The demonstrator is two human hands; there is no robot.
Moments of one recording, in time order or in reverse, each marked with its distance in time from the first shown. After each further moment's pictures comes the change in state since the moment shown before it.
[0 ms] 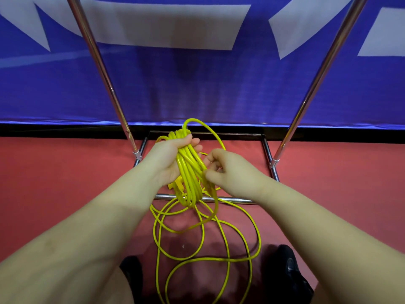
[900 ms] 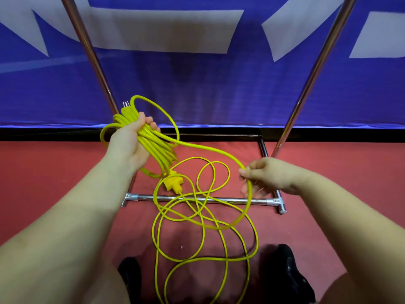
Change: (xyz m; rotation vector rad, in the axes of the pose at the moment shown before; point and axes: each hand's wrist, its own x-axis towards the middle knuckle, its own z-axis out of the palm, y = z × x) left_hand 0.005 0.040 -0.034 -0.327 0.121 0.363; right_hand -0.023 0.055 -0.053 0.372 -0.199 0.440
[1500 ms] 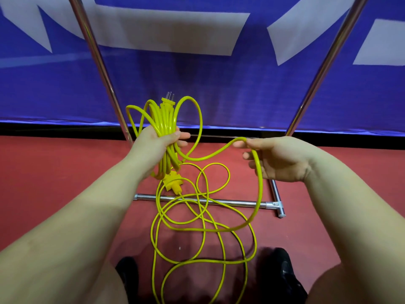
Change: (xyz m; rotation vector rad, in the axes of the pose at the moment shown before) left_hand -0.013 -0.019 0.002 0.760 -0.257 0.150; right_hand -0.012 -0.050 -0.016 0.497 -0.046 0.054
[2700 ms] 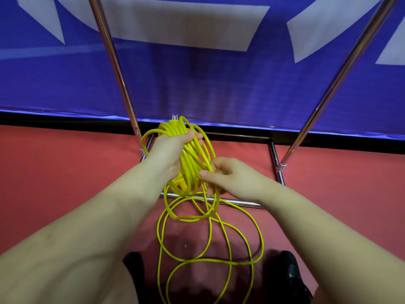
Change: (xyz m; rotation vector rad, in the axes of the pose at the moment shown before) left_hand -0.001 -0.003 0.017 -0.461 0.136 -0.275; right_hand 0.046 0.048 0.076 -0.716 -0.057 -0.405
